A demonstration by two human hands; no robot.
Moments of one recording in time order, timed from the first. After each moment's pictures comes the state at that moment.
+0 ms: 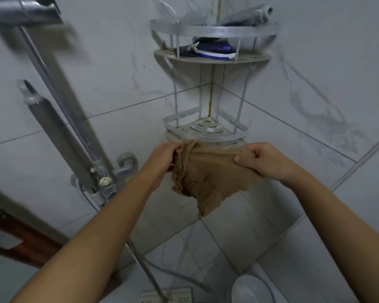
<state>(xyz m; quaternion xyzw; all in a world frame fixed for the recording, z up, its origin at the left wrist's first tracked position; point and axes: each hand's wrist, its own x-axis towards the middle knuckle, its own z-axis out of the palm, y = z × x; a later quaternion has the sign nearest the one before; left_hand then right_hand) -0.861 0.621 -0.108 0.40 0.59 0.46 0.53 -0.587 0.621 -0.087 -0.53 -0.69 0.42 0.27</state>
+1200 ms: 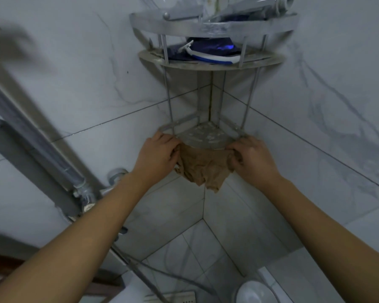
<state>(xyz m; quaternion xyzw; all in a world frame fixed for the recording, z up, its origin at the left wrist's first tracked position) -0.894 0.722 -0.143 0.82 0.52 0.23 -0.08 -0.607 0.720 -0.144 -0.51 -0.82 0.01 0.27</state>
